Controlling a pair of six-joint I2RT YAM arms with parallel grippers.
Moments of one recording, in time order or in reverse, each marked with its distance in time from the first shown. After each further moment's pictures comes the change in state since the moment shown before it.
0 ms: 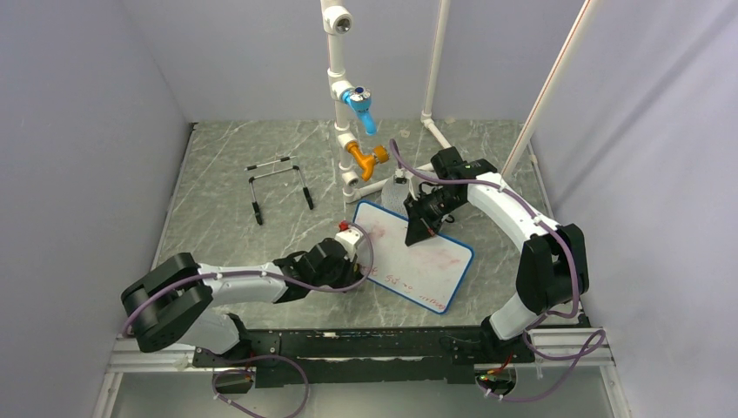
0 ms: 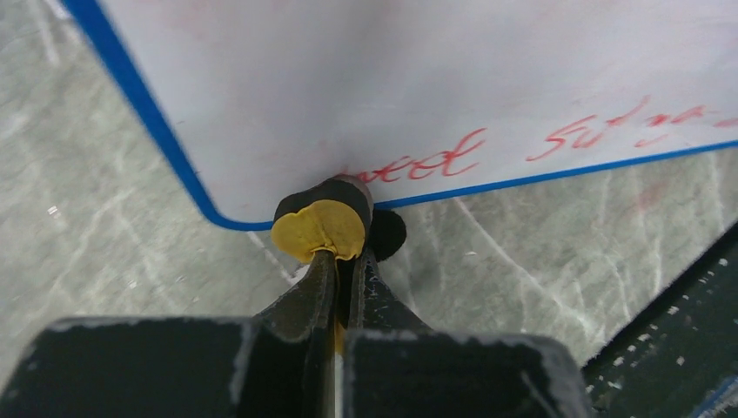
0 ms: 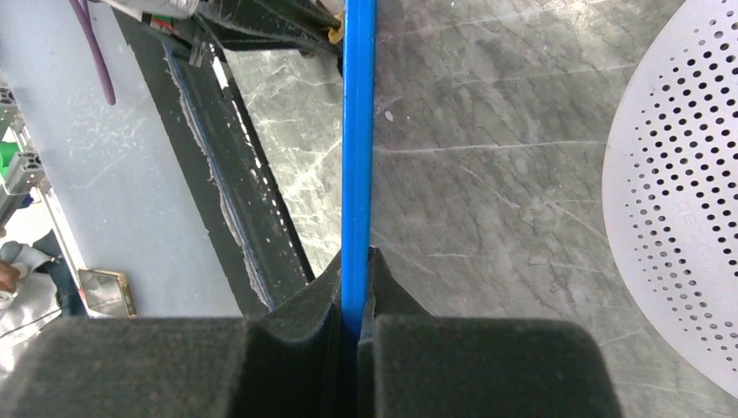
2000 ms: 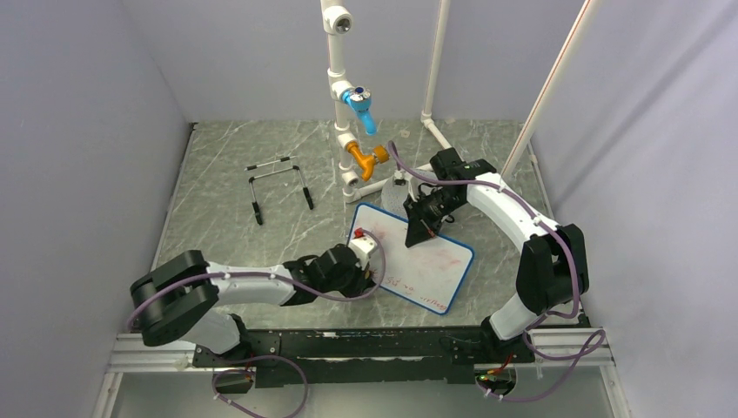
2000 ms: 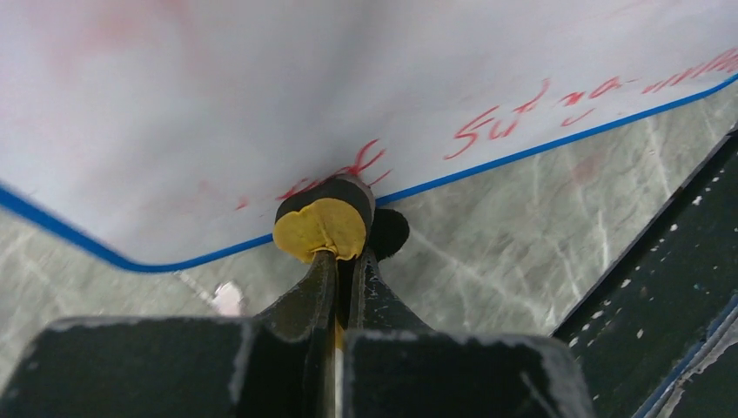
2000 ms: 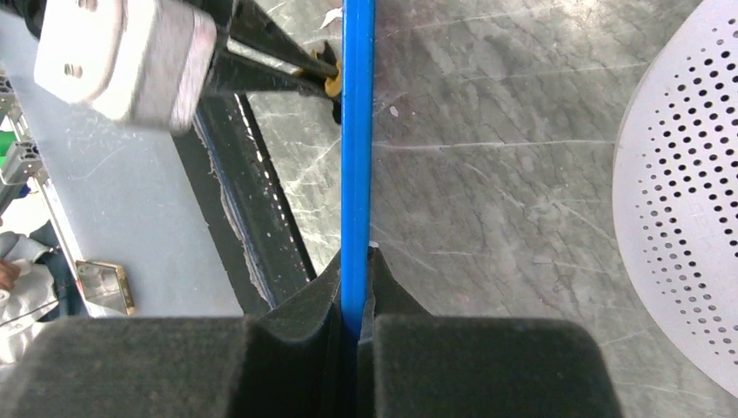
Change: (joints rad) left arm -0.076 0.024 0.028 0.016 0.024 0.042; right arm 0.010 -0.002 0.000 -0.014 0.000 -0.019
